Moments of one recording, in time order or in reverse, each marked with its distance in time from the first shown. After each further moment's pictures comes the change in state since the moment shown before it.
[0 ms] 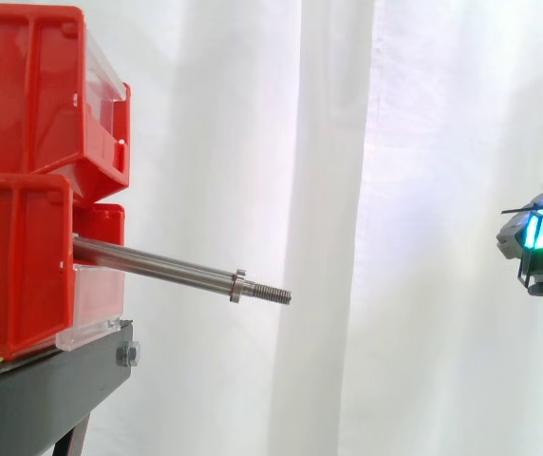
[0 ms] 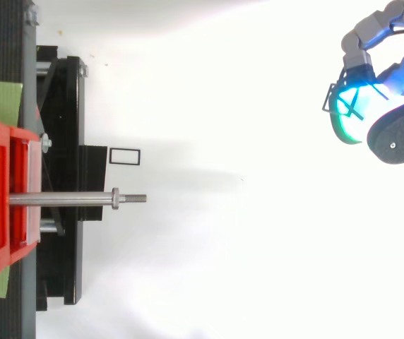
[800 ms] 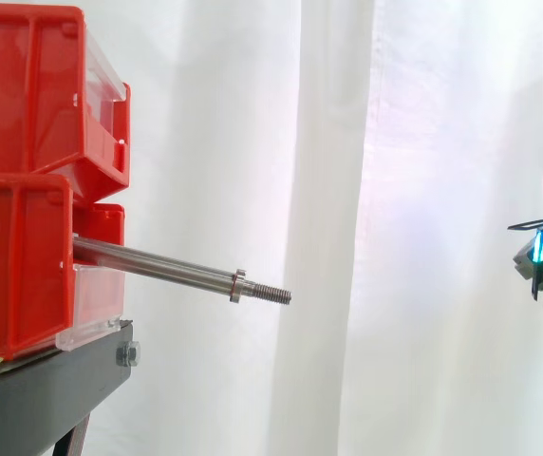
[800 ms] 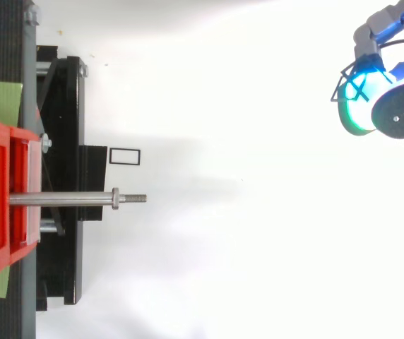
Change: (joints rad) arm 0.013 0.000 0.000 -0.097 0.064 0.191
